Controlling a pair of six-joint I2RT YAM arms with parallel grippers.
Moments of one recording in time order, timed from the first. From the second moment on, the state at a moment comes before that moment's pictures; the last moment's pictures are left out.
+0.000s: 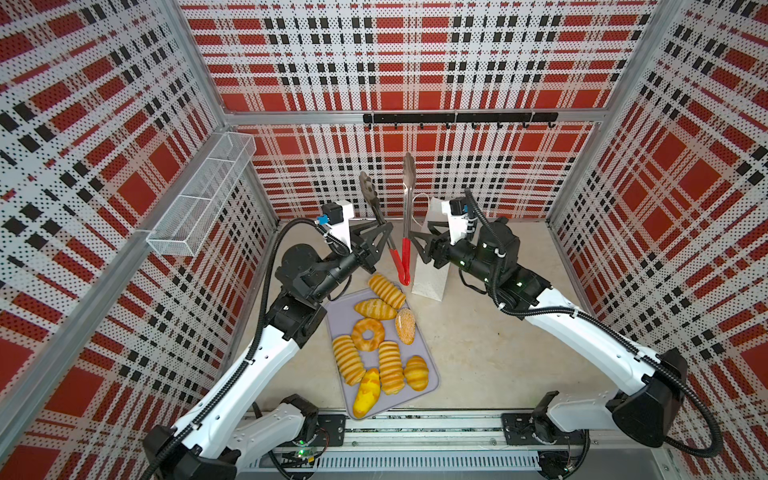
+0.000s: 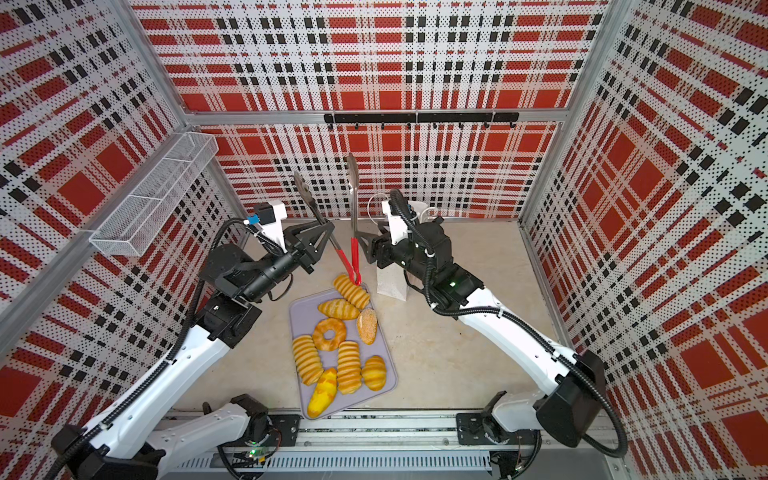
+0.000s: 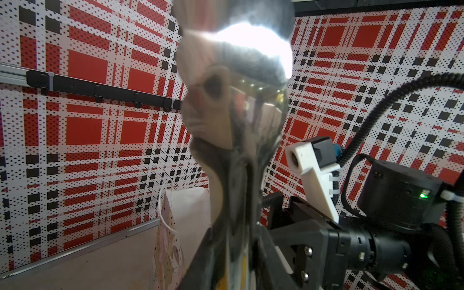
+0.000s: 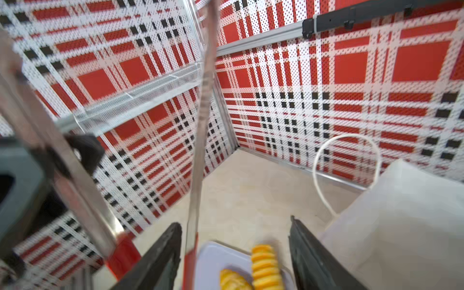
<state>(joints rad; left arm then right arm) -0.47 1.03 1.06 0.21 0.30 -0.36 0.70 1.32 1.23 0.04 -0.14 0.22</state>
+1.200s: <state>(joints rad) -0.46 1.07 1.06 0.33 0.42 -0.70 0.80 1.37 1.12 0.27 -0.20 0.02</state>
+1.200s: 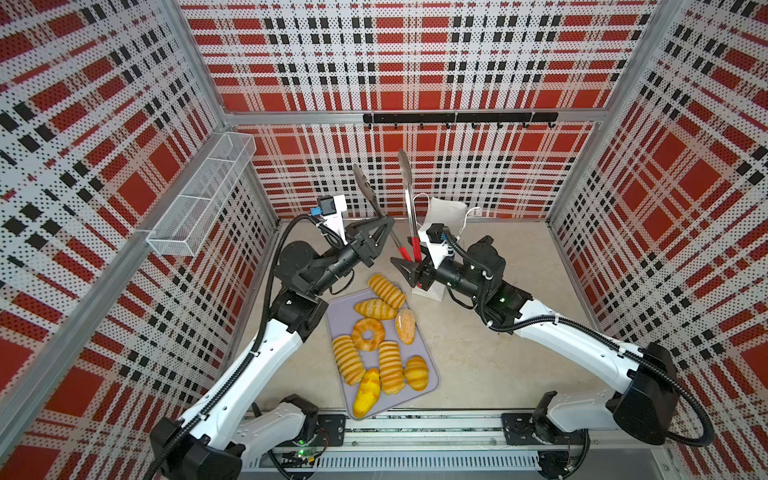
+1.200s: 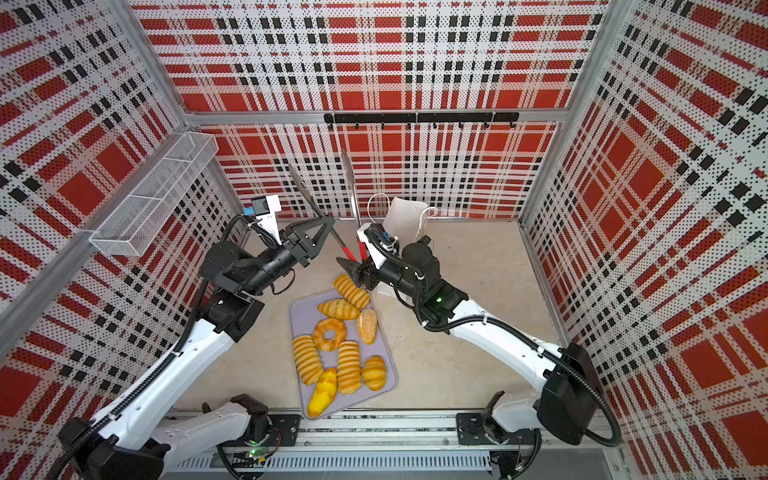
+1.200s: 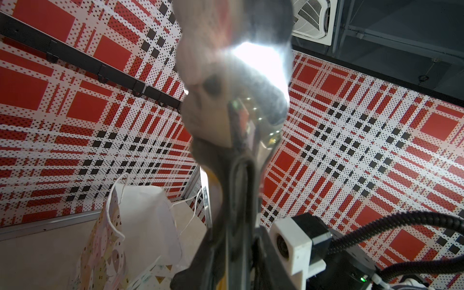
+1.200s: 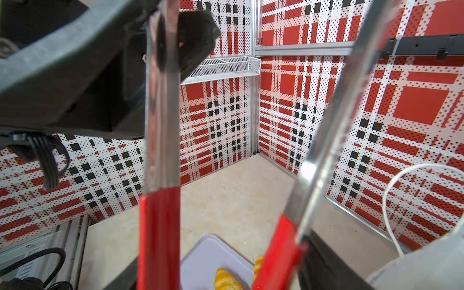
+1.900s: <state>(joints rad) -0.46 1.14 1.07 0.35 0.41 -0.70 0.82 1.40 1.15 0.26 -0.11 -0.01</state>
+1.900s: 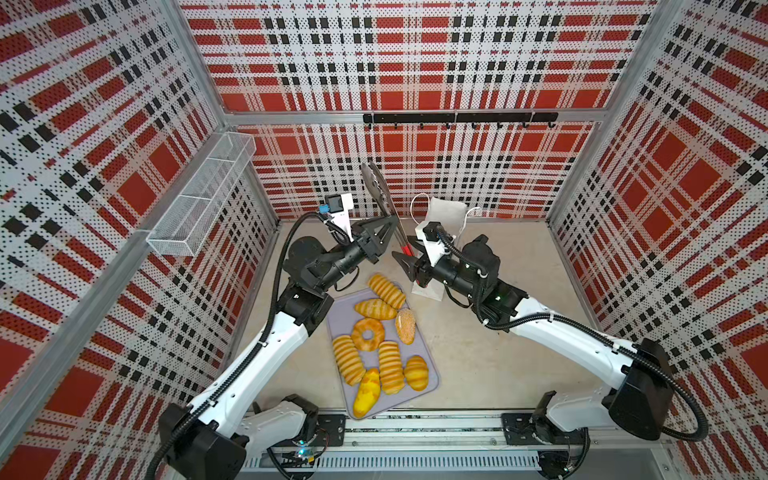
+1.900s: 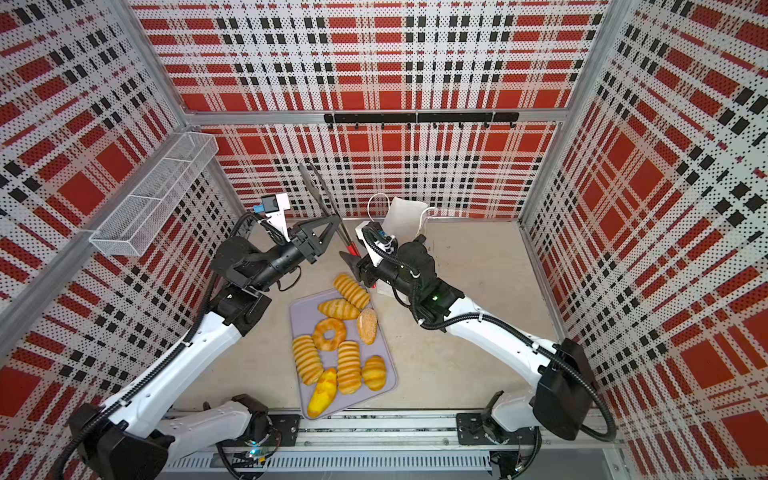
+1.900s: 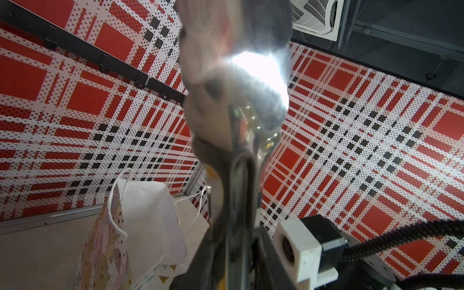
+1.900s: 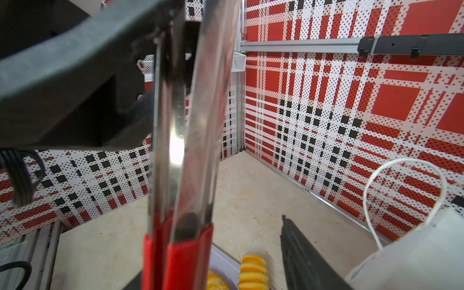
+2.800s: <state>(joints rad) -0.38 1.18 1.06 0.34 0.39 -0.74 0.81 1.43 1.19 0.23 -0.16 0.02</state>
